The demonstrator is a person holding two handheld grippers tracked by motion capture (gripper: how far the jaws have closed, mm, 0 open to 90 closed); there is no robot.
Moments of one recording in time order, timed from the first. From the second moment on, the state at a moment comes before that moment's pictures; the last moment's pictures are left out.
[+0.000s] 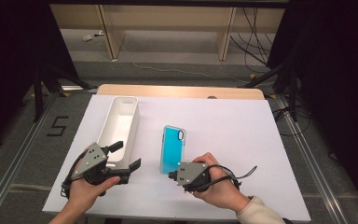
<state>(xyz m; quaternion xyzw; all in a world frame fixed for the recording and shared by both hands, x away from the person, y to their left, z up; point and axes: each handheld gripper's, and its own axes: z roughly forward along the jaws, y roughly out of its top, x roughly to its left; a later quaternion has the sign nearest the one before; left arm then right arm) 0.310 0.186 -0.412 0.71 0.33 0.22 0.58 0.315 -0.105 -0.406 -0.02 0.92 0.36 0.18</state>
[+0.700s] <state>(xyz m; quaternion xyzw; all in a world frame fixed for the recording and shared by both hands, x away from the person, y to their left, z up) 0.357 0.125 -0.387 0.75 0.33 0.20 0.54 0.312 -0.104 -0.409 -0.03 0.92 0.36 0.17</state>
